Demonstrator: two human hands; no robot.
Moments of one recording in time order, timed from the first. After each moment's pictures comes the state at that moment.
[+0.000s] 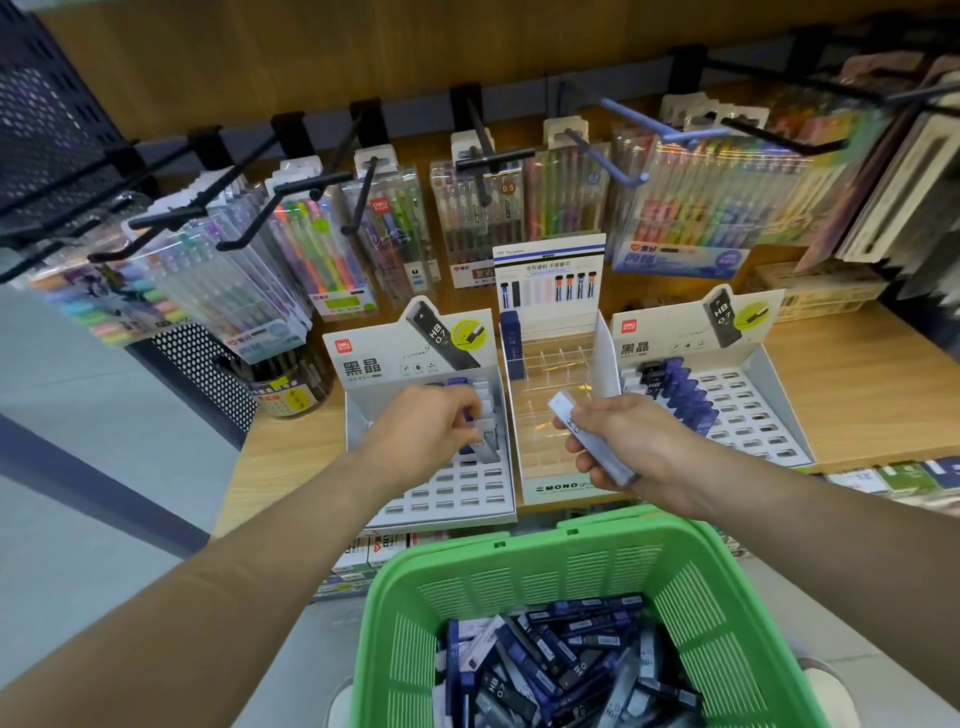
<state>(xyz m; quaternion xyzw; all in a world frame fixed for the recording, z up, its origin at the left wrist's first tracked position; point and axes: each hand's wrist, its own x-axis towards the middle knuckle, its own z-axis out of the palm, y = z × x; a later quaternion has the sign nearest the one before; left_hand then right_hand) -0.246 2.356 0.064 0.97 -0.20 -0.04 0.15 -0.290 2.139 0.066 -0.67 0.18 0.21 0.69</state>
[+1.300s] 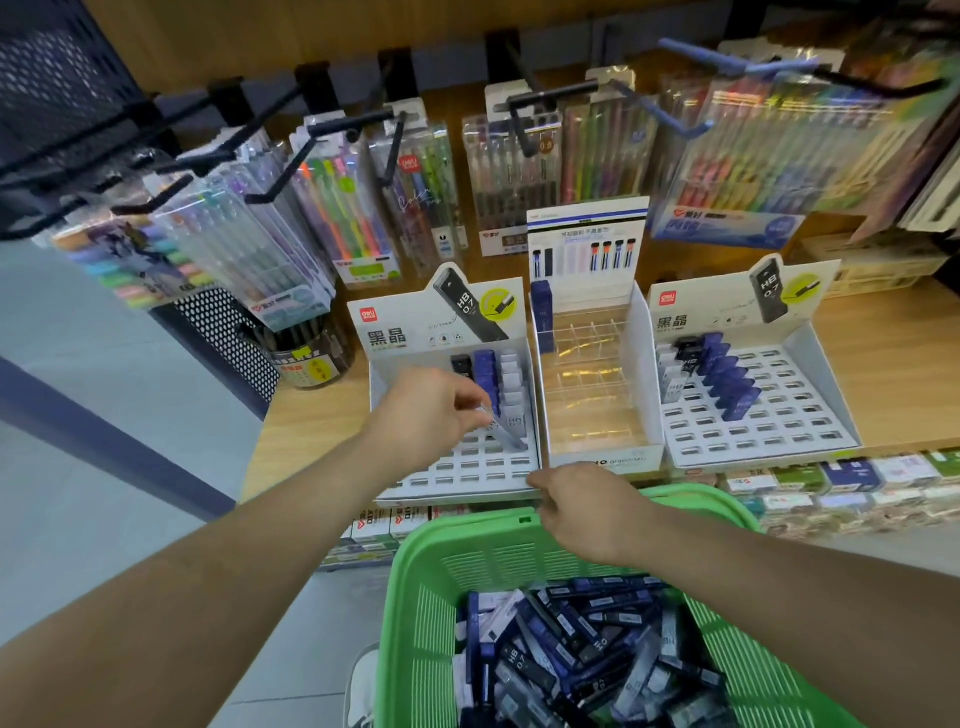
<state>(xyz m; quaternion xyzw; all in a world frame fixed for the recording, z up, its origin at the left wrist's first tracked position) -0.256 2.378 0.055 0.96 -0.13 -0.04 0.25 -0.316 2.193 0.003 -0.94 -0.16 0.23 0.18</state>
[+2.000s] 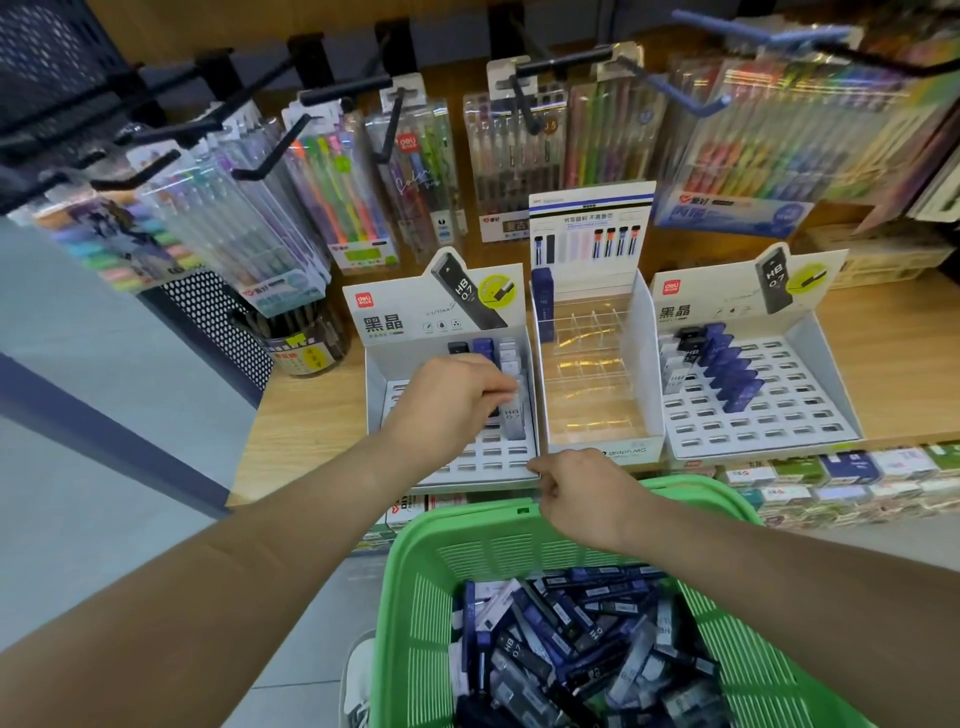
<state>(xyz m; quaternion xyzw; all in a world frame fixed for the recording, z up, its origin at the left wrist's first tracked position) -0.258 2.361 0.048 0.94 -0.27 0.05 0.23 -0.312 2.193 -0.004 -0.94 -0.12 0.22 0.24</state>
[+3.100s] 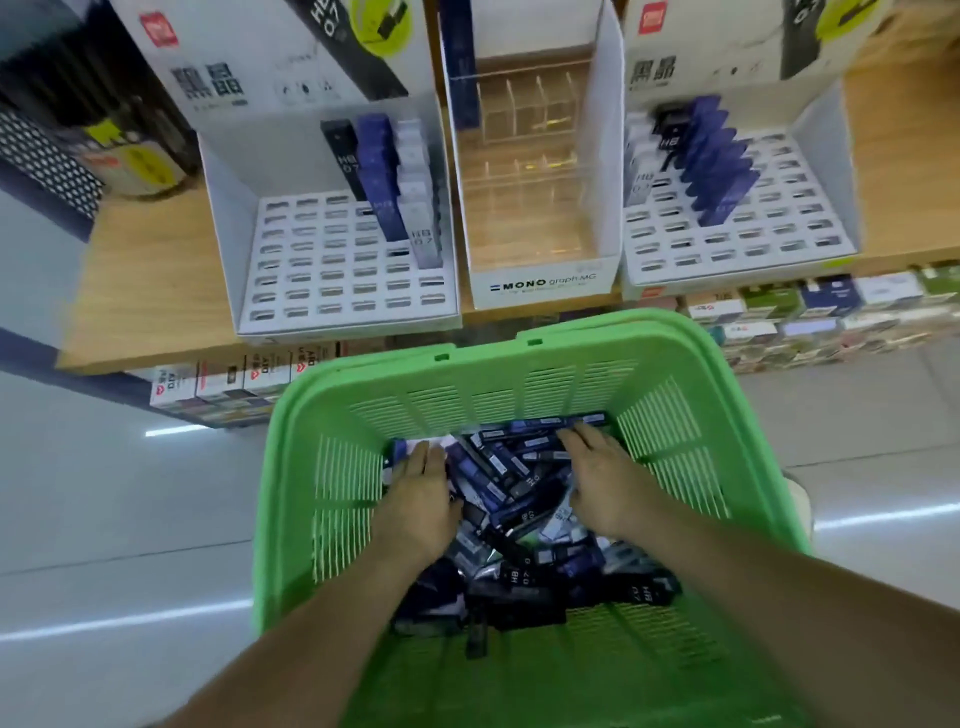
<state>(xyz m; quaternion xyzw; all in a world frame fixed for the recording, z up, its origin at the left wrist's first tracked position) -0.414 2.342 -0.195 0.95 -0.02 -0.28 0.11 -0.410 2.114 -0.182 -0.94 -0.06 0.32 0.14</state>
